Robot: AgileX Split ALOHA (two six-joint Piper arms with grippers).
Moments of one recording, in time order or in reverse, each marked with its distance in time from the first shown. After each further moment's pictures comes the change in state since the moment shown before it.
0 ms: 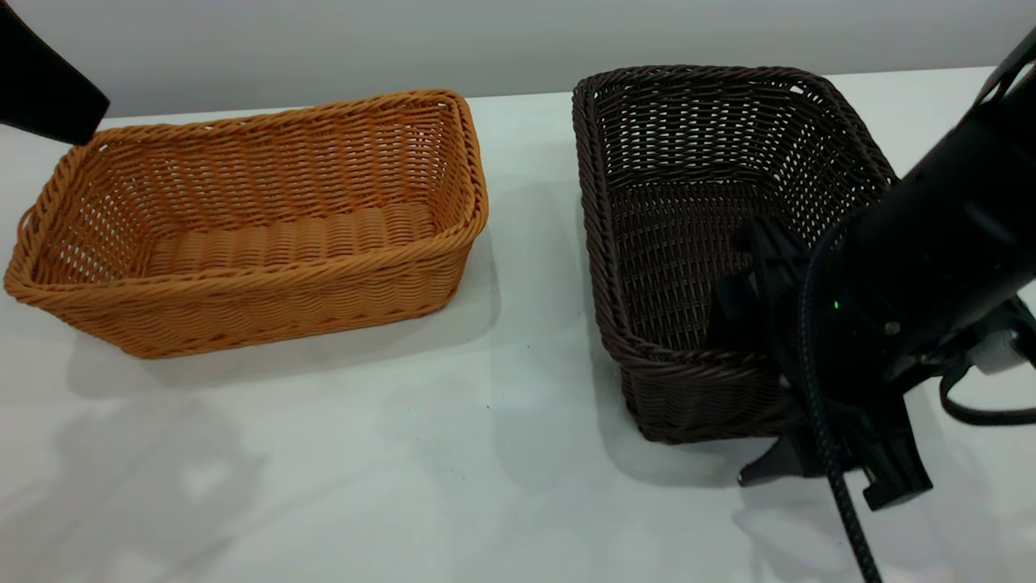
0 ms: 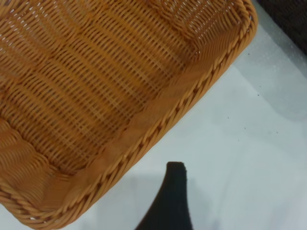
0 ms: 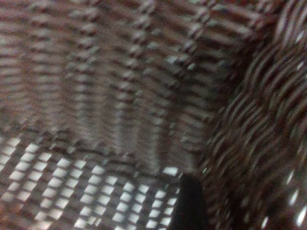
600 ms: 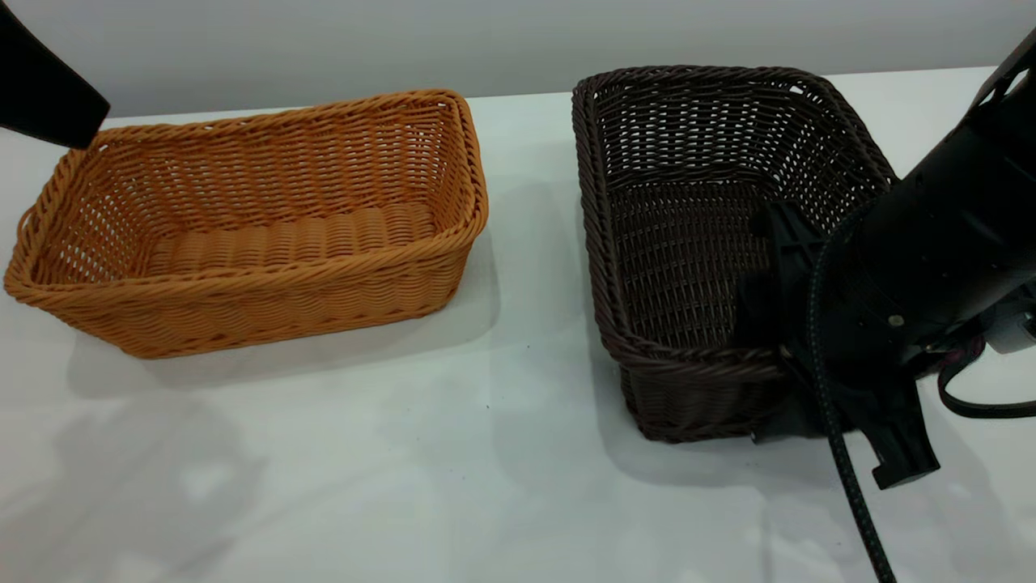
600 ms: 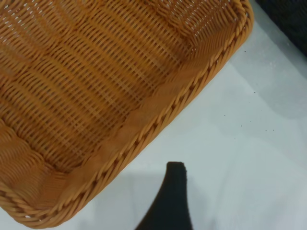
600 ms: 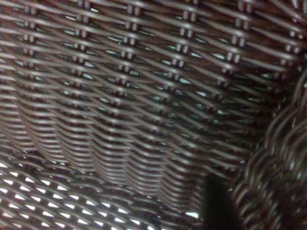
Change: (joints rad) left arm 0.000 0.000 0.000 -0.001 0.009 -0.003; right arm 0.000 0.004 -0.002 0.000 -0.108 -0.008
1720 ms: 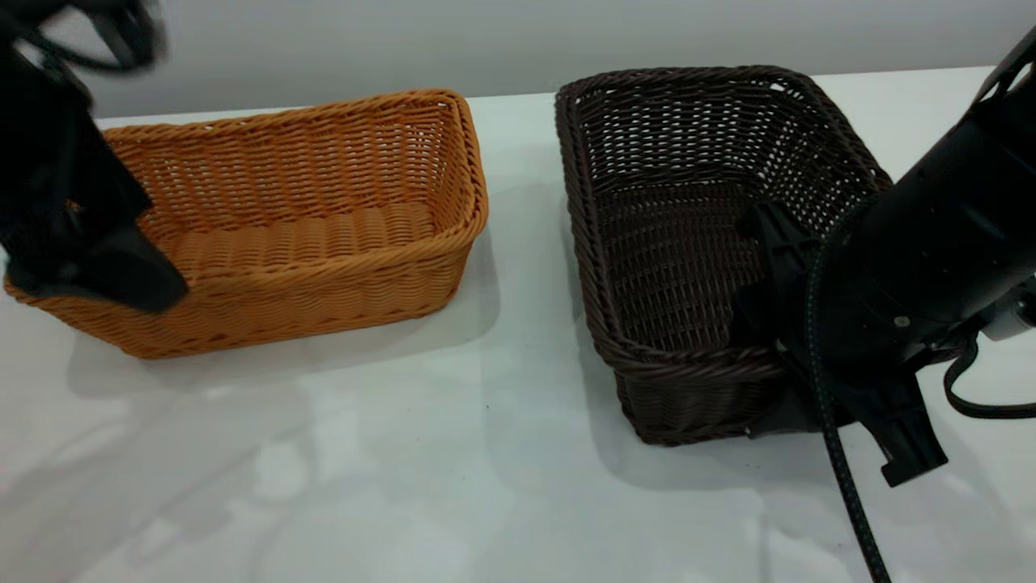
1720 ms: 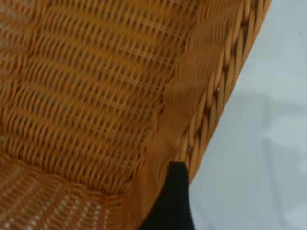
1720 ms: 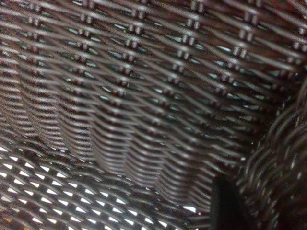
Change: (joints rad) left arm -0.135 0.352 0.000 0.253 -0.264 0.221; right arm -0.001 -0.007 0.000 0.006 0.023 -0.121
